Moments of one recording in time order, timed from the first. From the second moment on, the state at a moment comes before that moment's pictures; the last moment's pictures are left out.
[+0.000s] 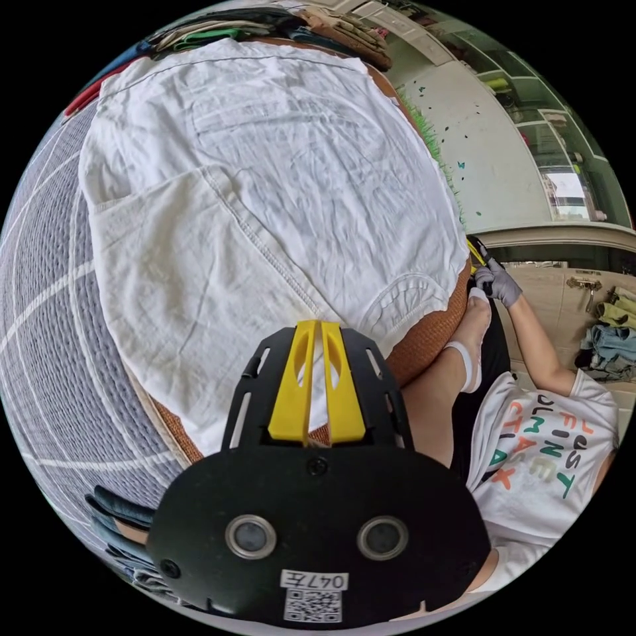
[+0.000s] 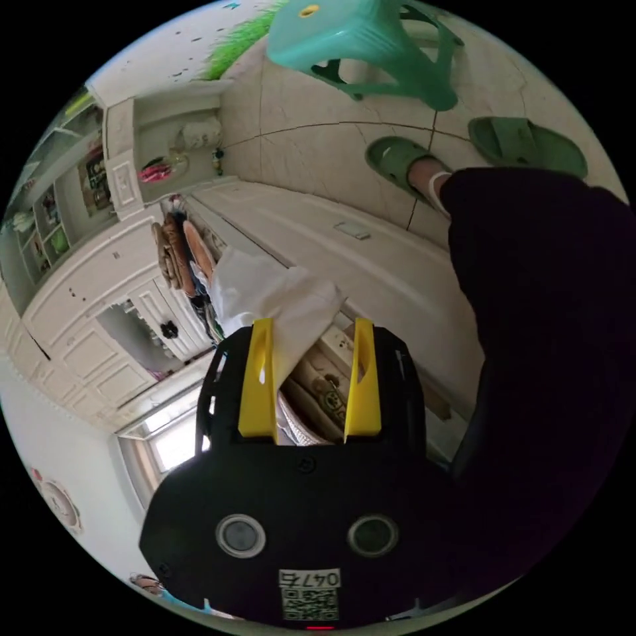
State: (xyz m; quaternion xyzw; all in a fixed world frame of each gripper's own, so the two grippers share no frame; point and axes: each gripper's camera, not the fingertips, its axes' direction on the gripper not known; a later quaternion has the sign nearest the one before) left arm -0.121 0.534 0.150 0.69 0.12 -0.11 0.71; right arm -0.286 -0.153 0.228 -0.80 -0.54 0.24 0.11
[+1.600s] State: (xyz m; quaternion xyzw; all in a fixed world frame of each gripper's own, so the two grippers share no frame) left arm -0.071 0.582 0.166 0.68 0.14 -0.10 0.71; right arm -0.263 -0.543 -0.006 -0.08 -0.89 -0.34 0.28
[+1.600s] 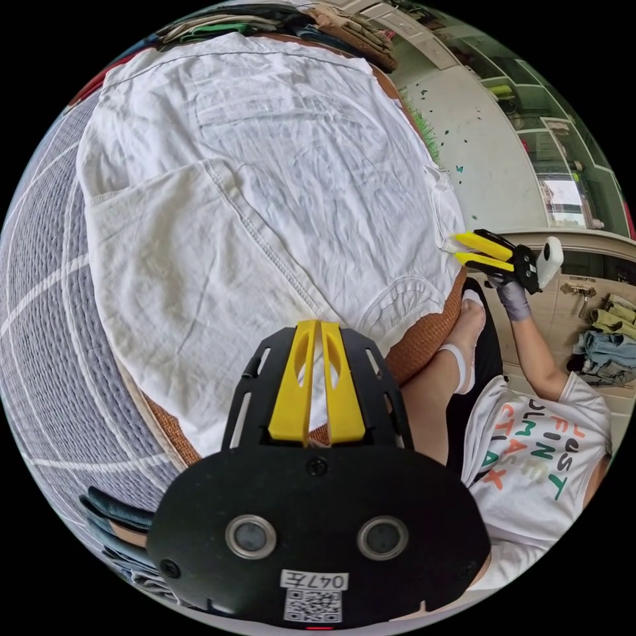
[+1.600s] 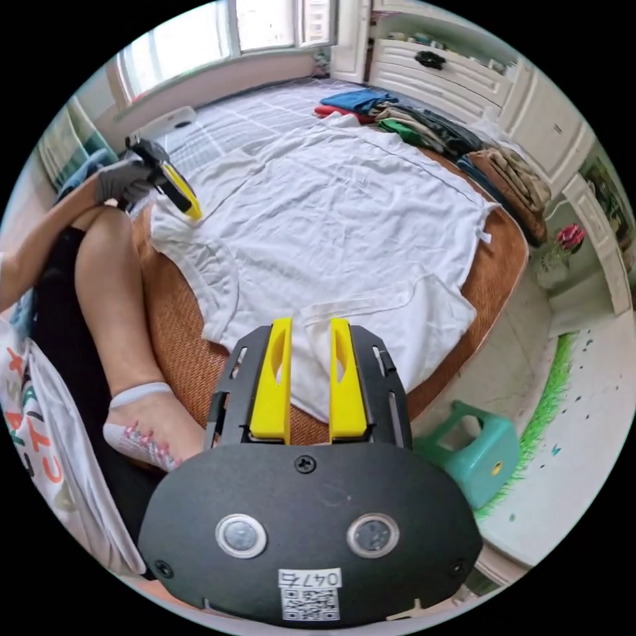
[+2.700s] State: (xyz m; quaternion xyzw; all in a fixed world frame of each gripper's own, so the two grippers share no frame) left arm -0.058 0.573 0.163 0.68 0.13 -0.10 0.72; right arm -0.320 -0.711 -0.007 -0.13 -0.93 -0.28 0.21
